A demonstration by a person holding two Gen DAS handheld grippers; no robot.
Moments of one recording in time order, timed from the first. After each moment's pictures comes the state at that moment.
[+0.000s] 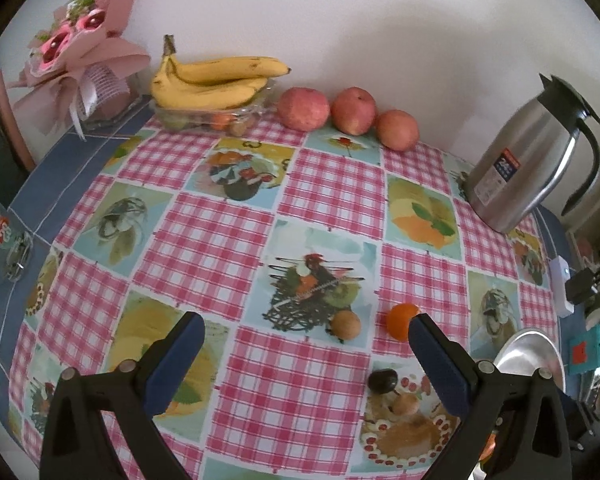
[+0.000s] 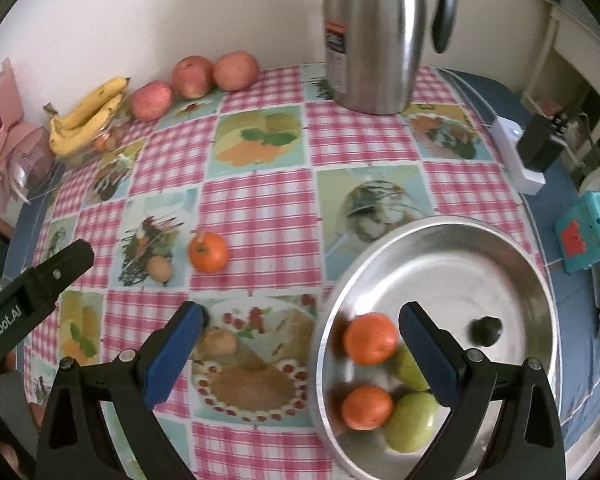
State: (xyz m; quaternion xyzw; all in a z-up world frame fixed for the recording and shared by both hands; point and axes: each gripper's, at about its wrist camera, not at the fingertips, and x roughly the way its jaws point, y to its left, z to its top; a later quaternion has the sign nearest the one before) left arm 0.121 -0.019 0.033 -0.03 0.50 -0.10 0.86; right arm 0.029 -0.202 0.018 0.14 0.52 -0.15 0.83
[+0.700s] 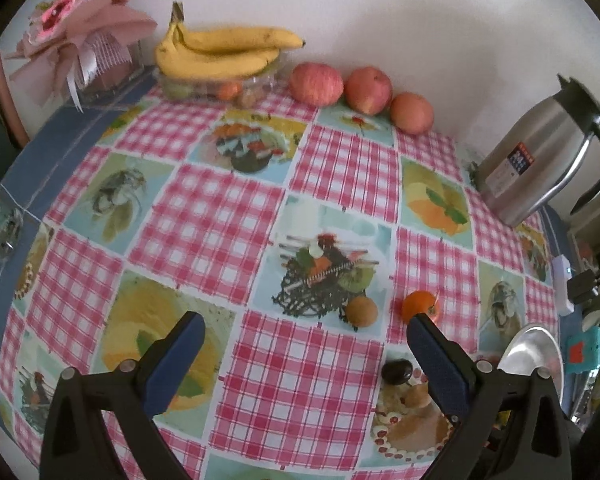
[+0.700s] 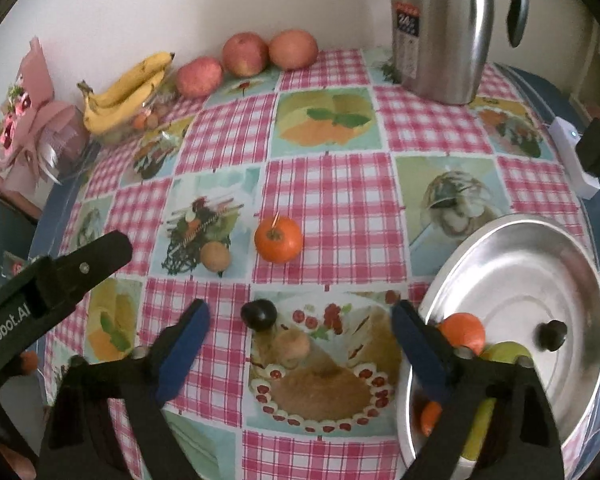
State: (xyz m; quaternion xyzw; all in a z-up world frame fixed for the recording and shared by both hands) left arm 0.128 -0.009 0.008 -0.05 0.54 -0.11 0.83; right arm 0.052 -0.170 -0.010 0.15 0.54 -0.09 0.82
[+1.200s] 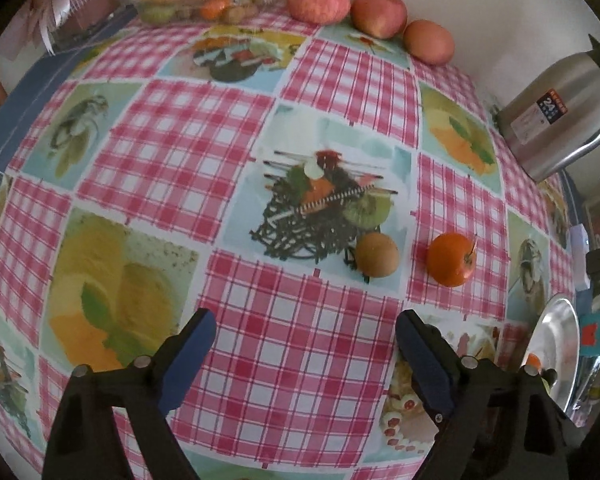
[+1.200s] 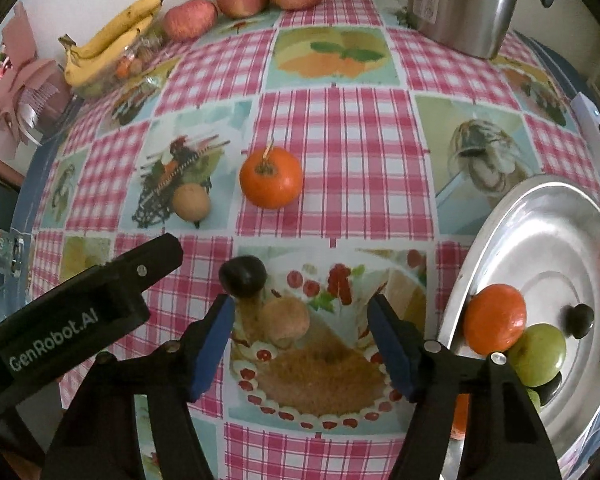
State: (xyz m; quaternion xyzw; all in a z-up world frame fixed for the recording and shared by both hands) left arm 0.130 -0.024 -0.049 -0.05 0.62 -0.11 0.78; right arm 0.057 -0.162 -0.051 0.14 0.60 -0.08 0.78
